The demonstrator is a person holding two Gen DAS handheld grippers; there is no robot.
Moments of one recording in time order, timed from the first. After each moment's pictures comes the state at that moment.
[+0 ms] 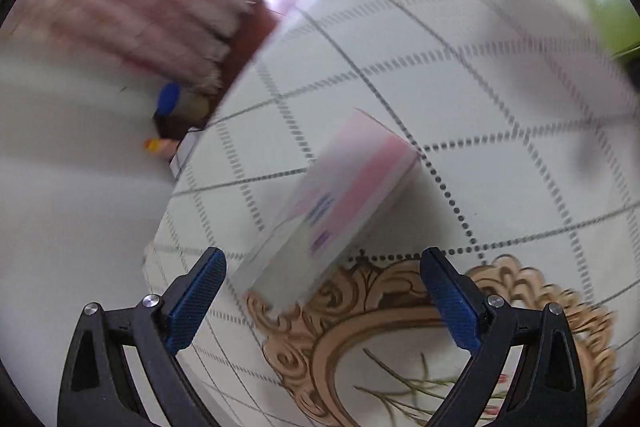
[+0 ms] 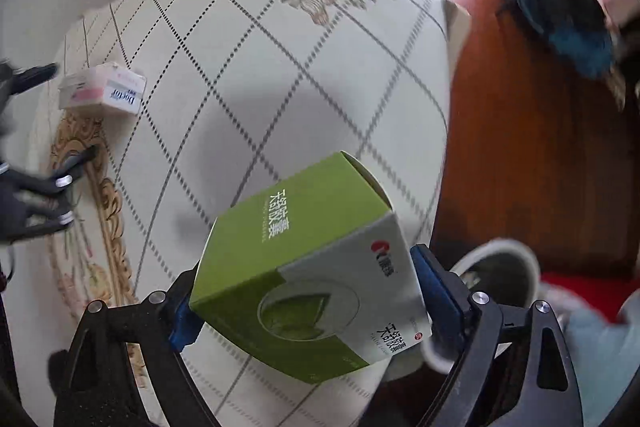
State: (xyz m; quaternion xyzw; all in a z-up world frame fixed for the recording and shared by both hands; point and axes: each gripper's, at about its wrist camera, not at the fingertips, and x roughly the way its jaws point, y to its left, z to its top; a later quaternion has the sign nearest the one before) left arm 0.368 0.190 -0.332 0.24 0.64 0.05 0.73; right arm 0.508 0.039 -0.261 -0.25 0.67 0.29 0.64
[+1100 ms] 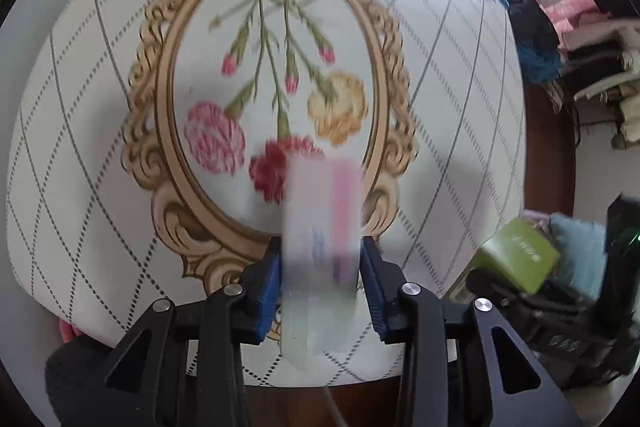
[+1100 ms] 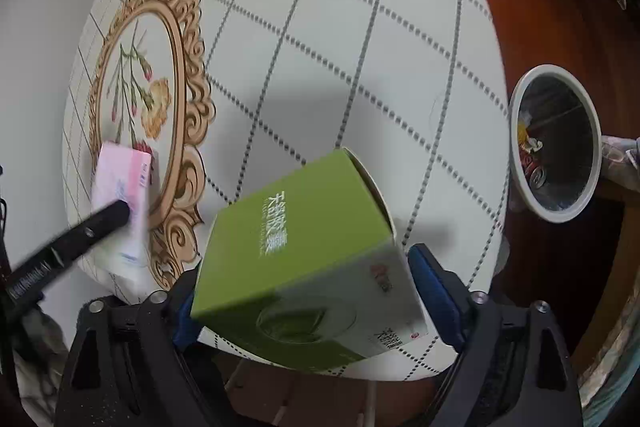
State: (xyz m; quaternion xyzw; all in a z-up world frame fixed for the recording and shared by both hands) left arm 0.161 0.127 -0.299 -0.38 0.61 0.18 0.68; right arm 0.317 -0.056 -0.262 -0.16 0.74 0.27 0.60
